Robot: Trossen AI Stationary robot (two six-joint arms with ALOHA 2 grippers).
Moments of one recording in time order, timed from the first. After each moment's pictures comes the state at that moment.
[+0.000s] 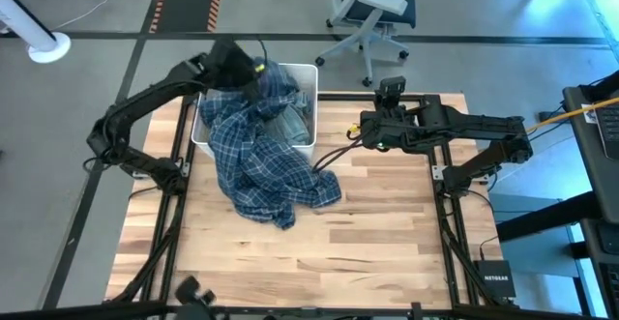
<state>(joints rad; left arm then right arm) 0.81 1.39 1.30 -0.63 -0.12 0.04 0.06 1.46 1.68 -1.34 1.06 -0.45</state>
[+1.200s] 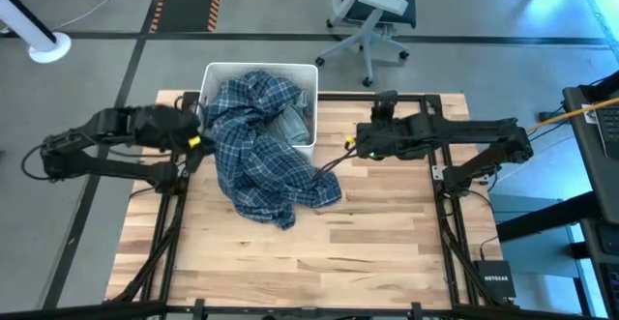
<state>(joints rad) 0.16 0.73 1.10 -1.10 -0.11 -0.43 0.06 1.46 1.56 -1.33 0.92 -0.33</state>
